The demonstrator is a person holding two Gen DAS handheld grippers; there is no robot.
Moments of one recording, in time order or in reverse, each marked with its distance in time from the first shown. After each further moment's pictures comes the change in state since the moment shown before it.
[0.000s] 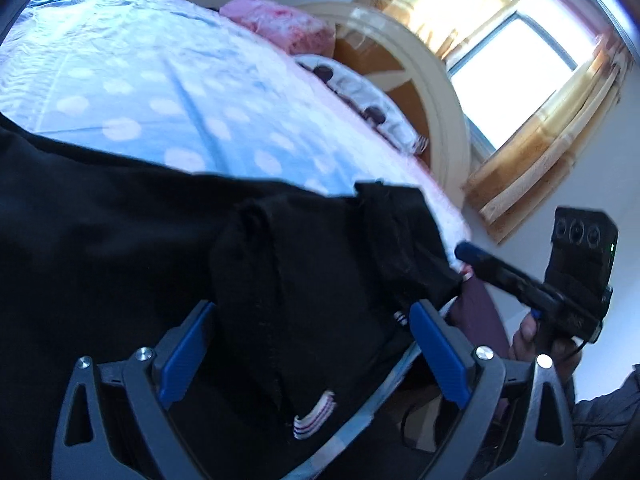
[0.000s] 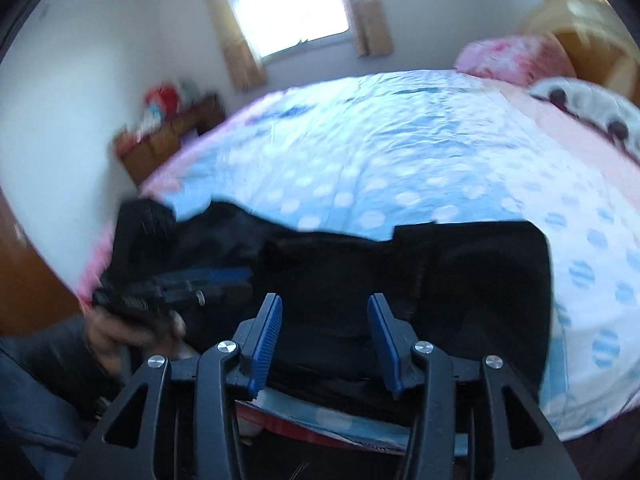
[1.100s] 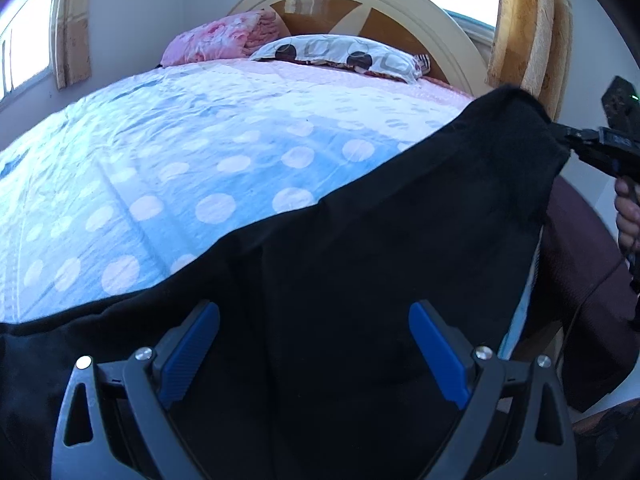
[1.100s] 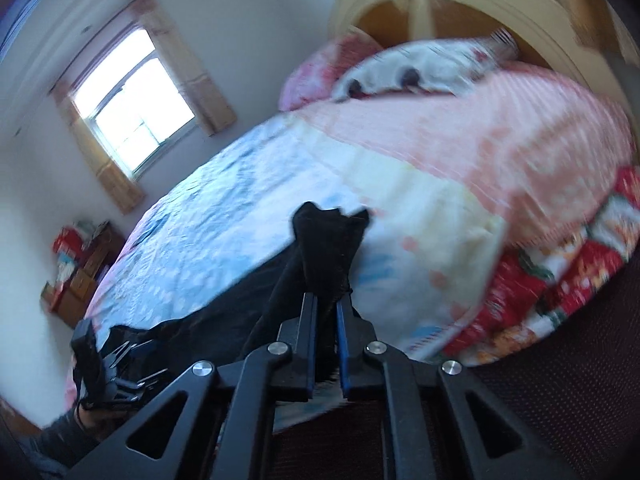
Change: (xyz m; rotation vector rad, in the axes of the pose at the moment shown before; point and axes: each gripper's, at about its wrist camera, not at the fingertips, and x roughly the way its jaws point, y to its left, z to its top) left arm 0.066 -0.061 0.023 0.440 0.073 0.289; right arm -0.112 -0.170 -0.028 0.354 -0.207 -0.210
